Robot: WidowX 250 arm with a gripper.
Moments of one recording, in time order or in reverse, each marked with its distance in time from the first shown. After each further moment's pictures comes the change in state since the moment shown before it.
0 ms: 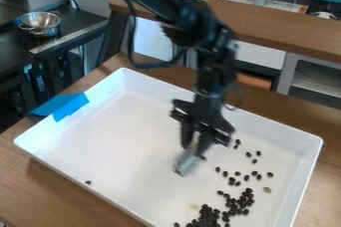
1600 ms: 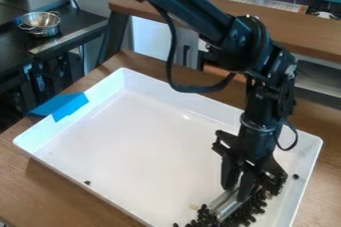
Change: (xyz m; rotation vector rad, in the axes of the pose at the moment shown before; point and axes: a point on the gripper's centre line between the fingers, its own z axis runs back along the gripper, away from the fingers) arm -0.030 -0.067 0.006 -0.071 0.103 -0.205
